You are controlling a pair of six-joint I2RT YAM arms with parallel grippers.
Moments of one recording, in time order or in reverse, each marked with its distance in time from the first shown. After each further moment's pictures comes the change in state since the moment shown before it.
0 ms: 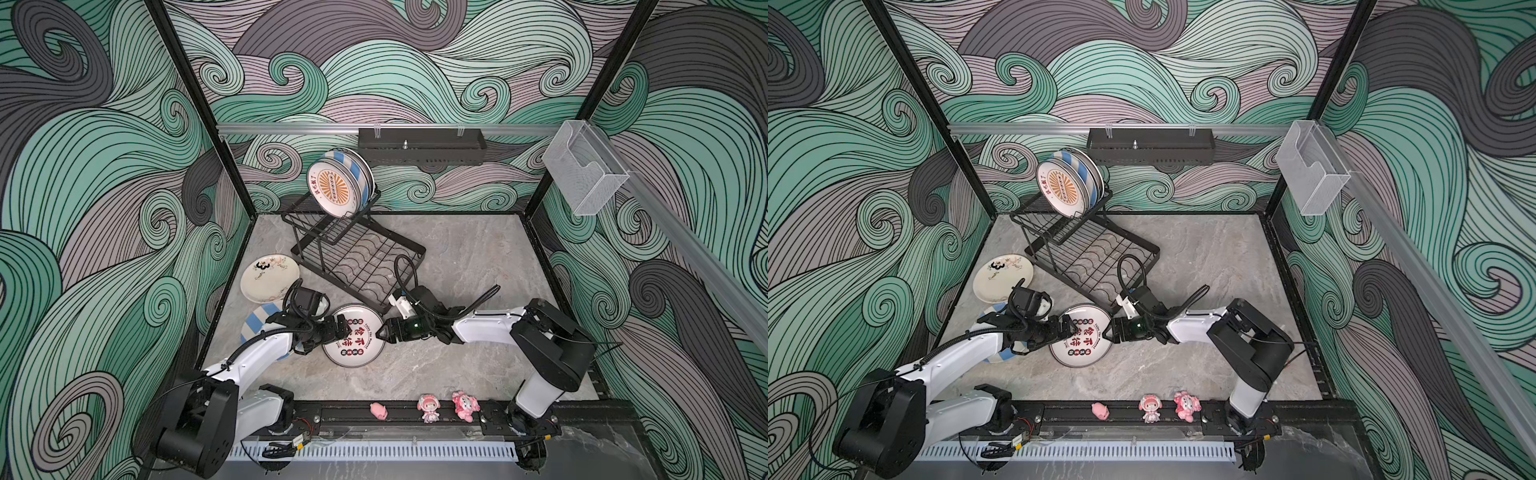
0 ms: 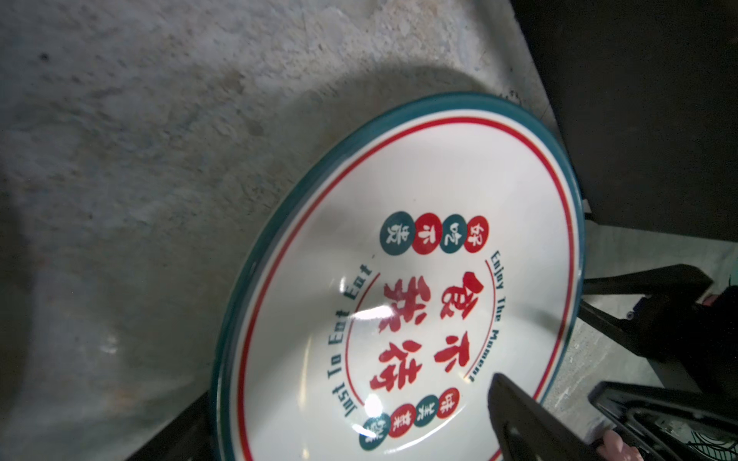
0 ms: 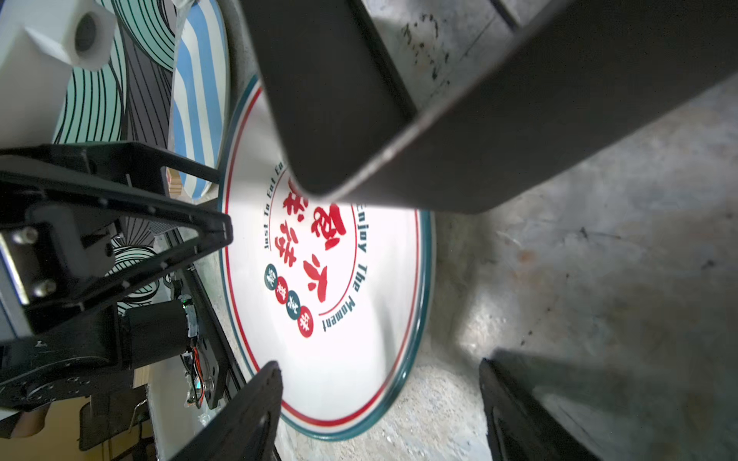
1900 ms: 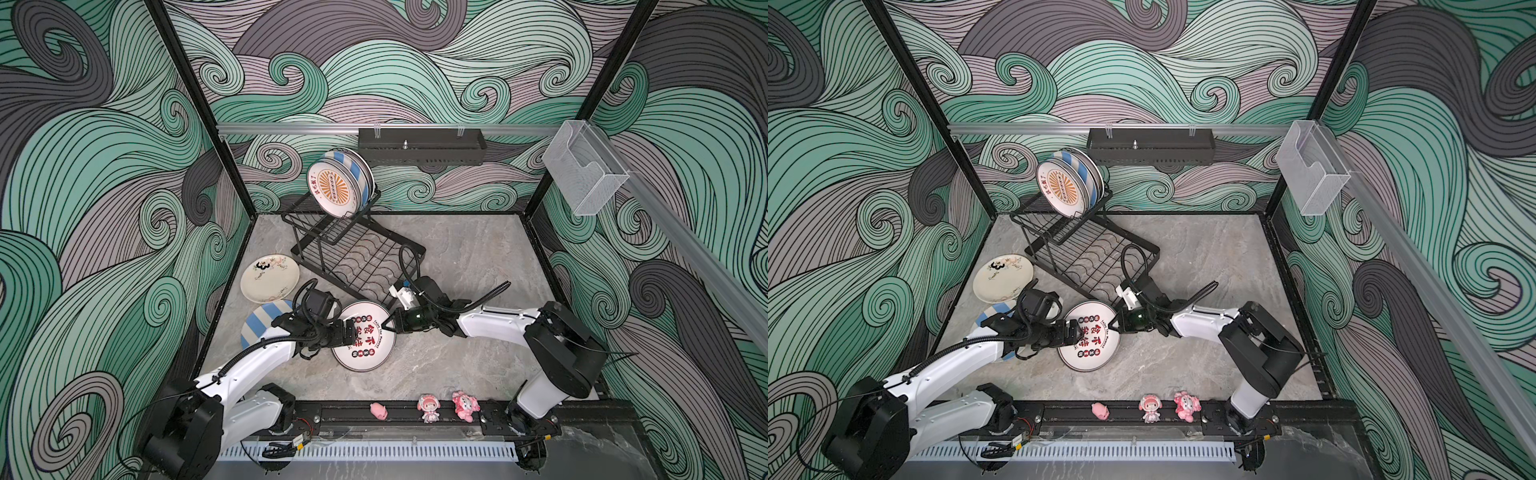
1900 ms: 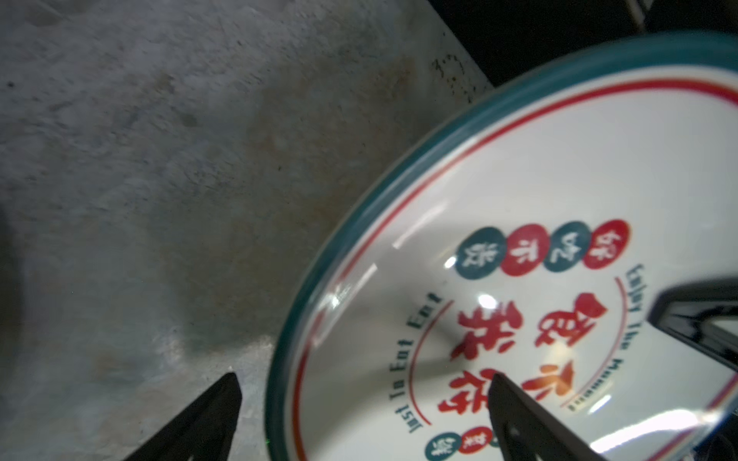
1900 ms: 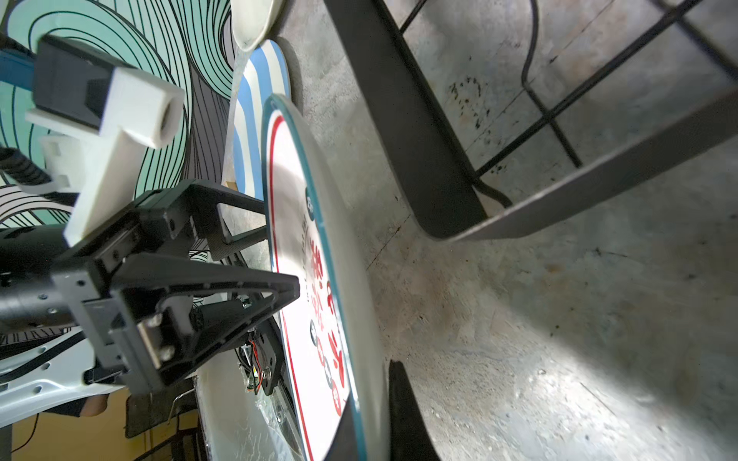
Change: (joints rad) left arm -0.169 -0.072 0.048 -0.088 -0.151 -0.022; right arm -0.048 -0.138 0.042 -0.138 -0.055 0.008
